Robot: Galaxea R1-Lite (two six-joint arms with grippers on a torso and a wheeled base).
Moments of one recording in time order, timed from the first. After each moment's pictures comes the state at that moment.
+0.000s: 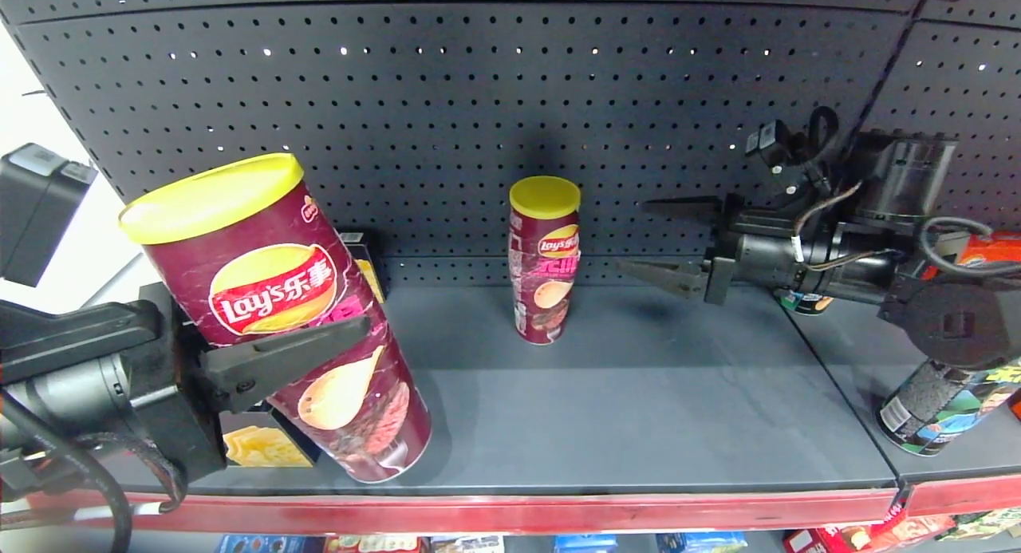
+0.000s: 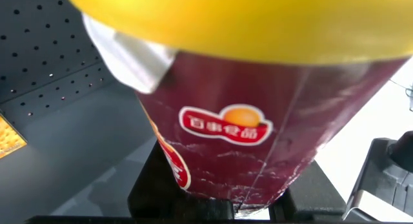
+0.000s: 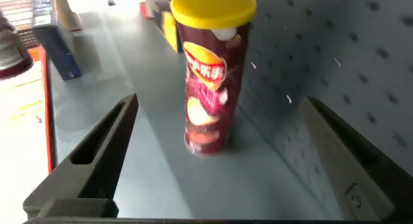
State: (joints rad) left arm -0.40 1.17 -0.59 -0.56 -0.48 -0.04; right arm 0.35 1.79 -1.13 -0.66 0.76 -0.28
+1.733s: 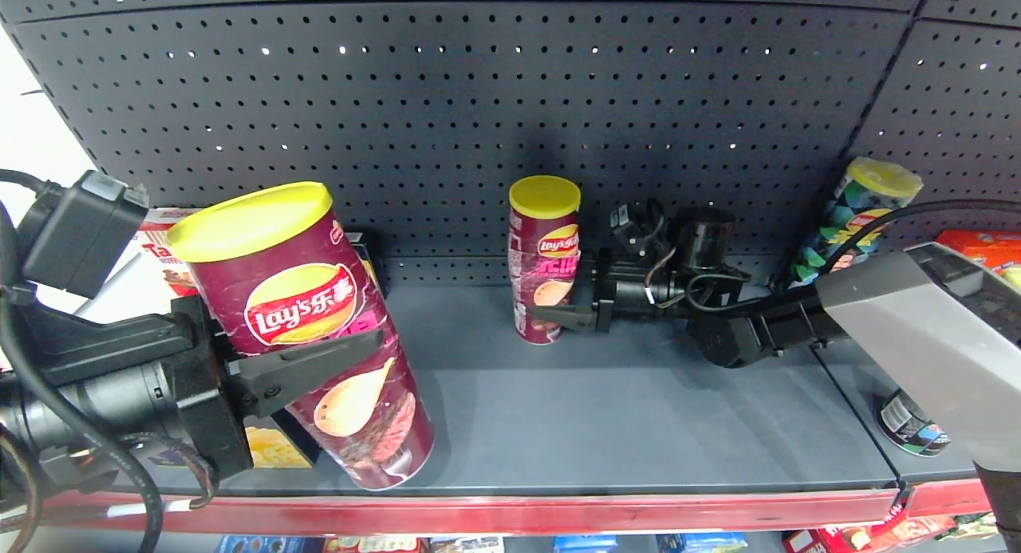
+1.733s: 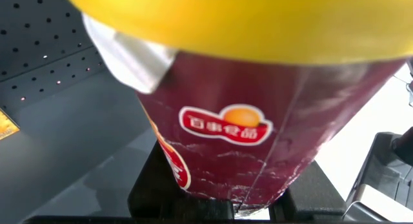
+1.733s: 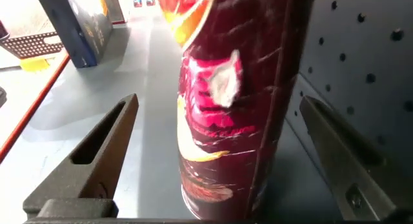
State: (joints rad) left arm -0.39 1.21 -0.57 -0.56 -0.48 -0.04; right arm 0.42 2.31 -1.54 -0.82 1.02 -0.16
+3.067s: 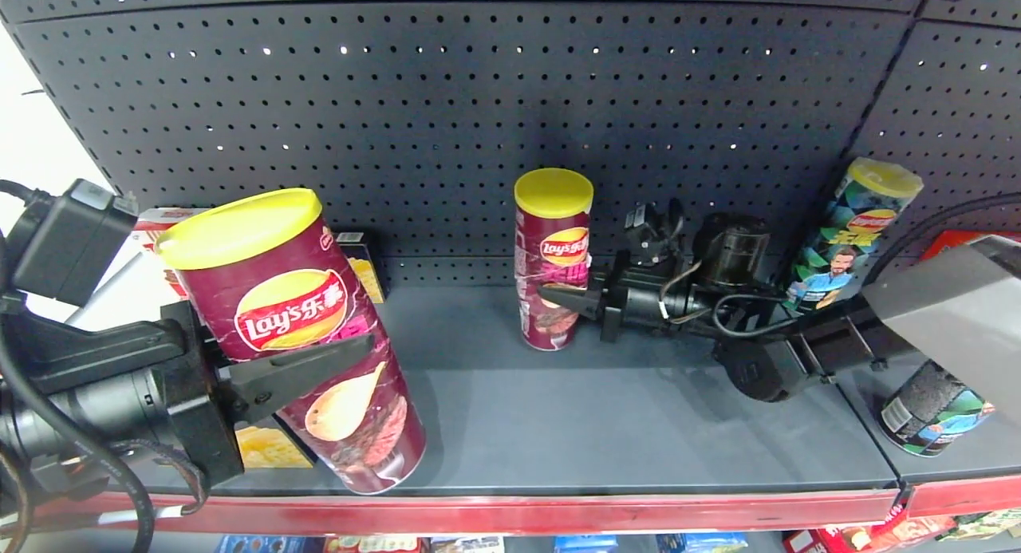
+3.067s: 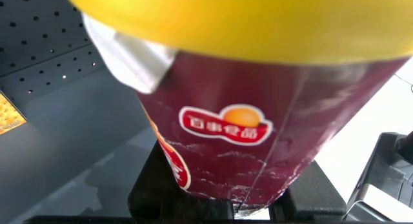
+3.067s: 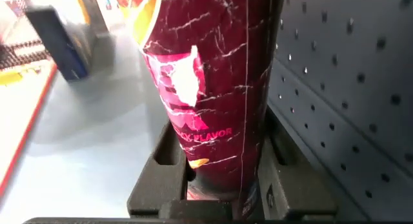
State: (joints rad) left arm -0.37 1.20 -0.56 -0.56 -0.48 -0.04; right arm 0.46 2.15 -1.23 -1.01 0.82 -0.13
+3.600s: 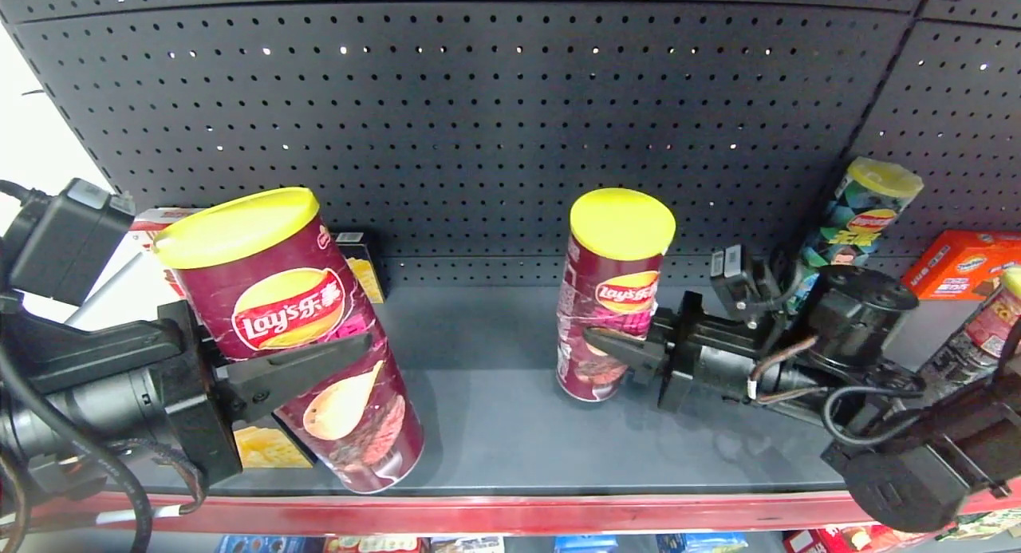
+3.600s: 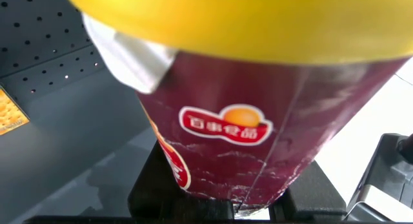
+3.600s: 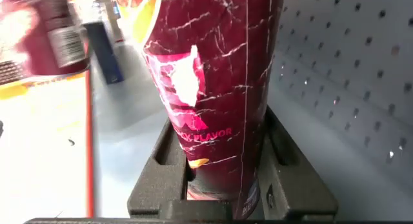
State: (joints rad) left arm -0.37 1.20 -0.56 -0.56 -0.47 -0.04; right arm 0.51 1.88 -0.64 -1.38 0.67 -0.10
